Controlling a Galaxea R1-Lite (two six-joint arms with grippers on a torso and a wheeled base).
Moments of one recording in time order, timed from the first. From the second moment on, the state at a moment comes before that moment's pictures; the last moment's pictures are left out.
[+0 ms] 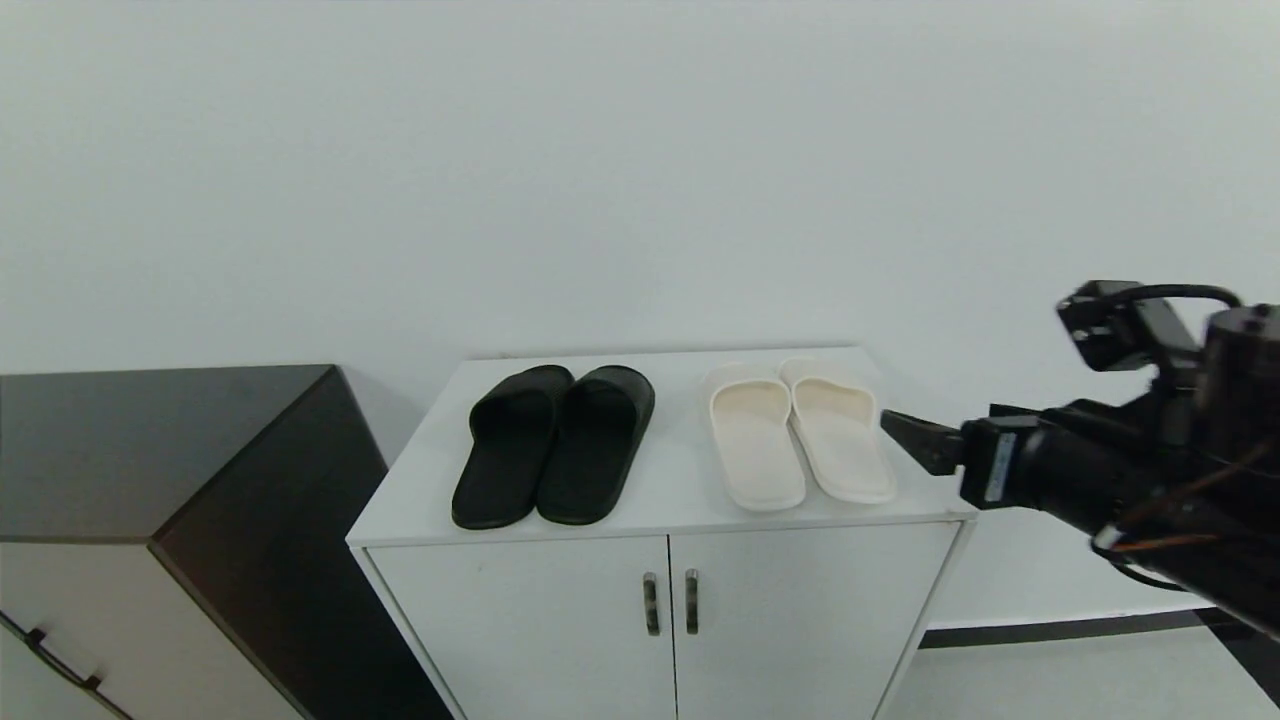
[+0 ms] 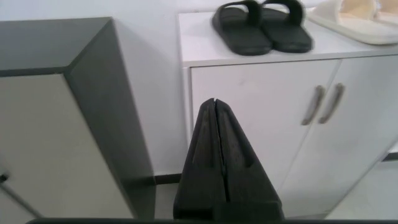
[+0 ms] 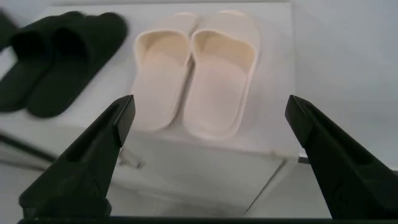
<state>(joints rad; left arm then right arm) 0.00 0.00 0.00 0.00 -0.03 0.02 0.67 1.45 -0.71 -0.53 -0.39 0.23</state>
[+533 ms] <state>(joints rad) 0.00 0.00 0.00 0.00 -0.03 0.02 0.65 1.86 -1.00 -0.60 -0.44 0.22</state>
